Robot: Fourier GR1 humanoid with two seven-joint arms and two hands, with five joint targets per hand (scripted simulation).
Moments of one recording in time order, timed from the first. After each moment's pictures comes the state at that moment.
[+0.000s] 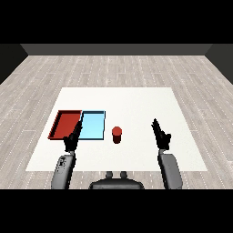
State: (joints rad) left arm 0.02 0.08 -0.01 -1.55 -0.02 0.00 -0.02; right arm -0.01 -0.08 0.00 -1.58 0.03 0.00 0.03
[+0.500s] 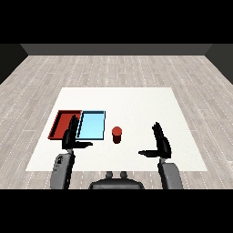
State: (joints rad) left arm -0.01 0.06 0.03 -1.64 0.04 -0.04 -0.20; right arm 0.15 -0.04 0.05 -1.79 -0.01 0.05 -0.14
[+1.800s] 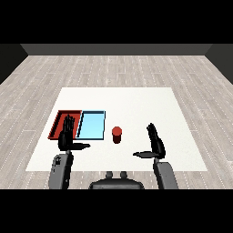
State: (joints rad) left arm -0.01 0.06 0.07 -1.63 0.11 -0.10 -0.42; right arm 0.15 -0.01 0.11 -1.71 -0.02 0.06 -0.30
